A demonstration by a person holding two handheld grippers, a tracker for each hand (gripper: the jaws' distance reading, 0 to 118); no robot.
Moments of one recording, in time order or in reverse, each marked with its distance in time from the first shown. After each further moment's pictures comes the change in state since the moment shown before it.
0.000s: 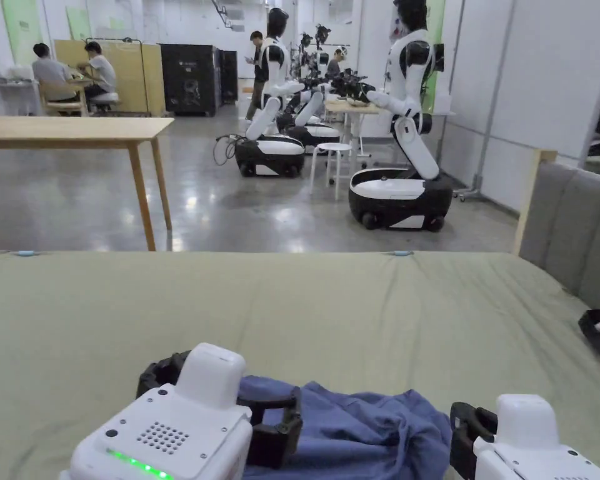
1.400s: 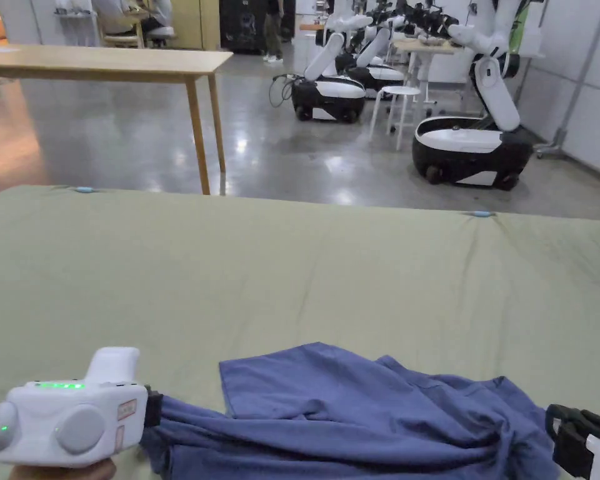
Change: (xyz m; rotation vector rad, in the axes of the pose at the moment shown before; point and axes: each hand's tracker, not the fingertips) left arm -0.203 -0.125 -0.115 -0.586 0.109 0.439; right arm 0.026 -0.002 -0.097 -0.175 -0.030 -0.054
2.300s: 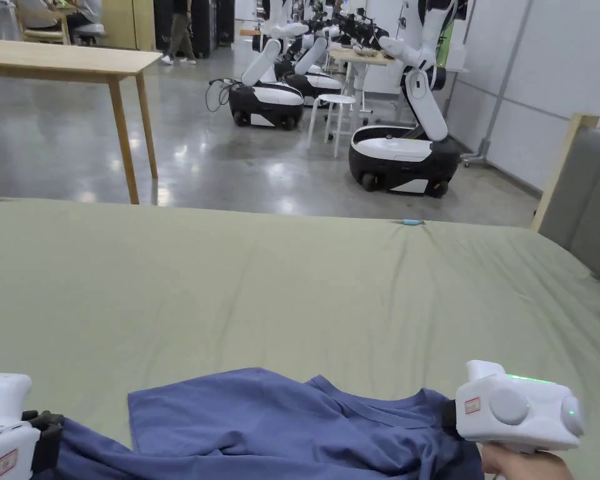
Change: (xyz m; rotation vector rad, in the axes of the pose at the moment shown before) left arm 0.035 0.012 0.004 0.119 0.065 -0.170; right arm 0.056 0.031 -0.184 -0.457 -0.077 -0.038
